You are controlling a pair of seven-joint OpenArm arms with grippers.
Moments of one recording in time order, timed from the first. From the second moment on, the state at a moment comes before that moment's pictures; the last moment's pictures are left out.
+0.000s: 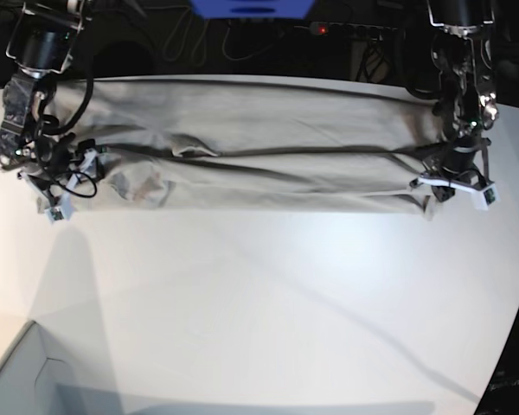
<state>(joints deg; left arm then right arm) 8.8 -11.4 -14.4 79.0 -29.5 2.1 18.9 0.9 11.2 26.4 72.0 0.2 39.4 -44.6</state>
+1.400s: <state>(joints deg) 9.0 -11.2 -14.4 79.0 -29.5 2.1 19.1 -2.7 10.0 27.5 93.8 -0.3 39.4 -49.9</state>
